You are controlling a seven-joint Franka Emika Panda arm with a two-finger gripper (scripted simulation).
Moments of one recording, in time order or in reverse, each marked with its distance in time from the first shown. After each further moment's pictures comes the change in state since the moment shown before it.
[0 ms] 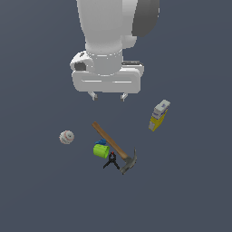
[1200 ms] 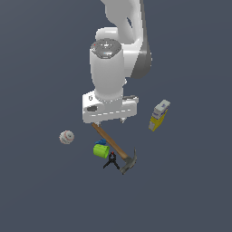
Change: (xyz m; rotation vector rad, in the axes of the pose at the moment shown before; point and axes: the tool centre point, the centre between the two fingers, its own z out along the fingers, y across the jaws) arm 0.016 -0.002 0.116 -0.023 -0.015 -0.288
